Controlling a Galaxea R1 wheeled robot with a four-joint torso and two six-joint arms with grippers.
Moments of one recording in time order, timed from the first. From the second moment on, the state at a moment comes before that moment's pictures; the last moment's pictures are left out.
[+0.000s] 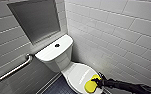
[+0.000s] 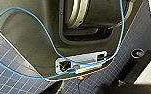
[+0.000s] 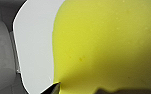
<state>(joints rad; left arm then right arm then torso) 1.68 2.96 -2.46 0.21 -0.16 -0.04 -0.56 2.81 -2.32 0.50 -0.22 0.36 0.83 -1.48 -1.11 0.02</state>
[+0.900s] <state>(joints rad) 1.68 2.96 -2.46 0.21 -0.16 -0.04 -0.53 2.83 -2.35 0.50 -0.24 0.36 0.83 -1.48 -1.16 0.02</state>
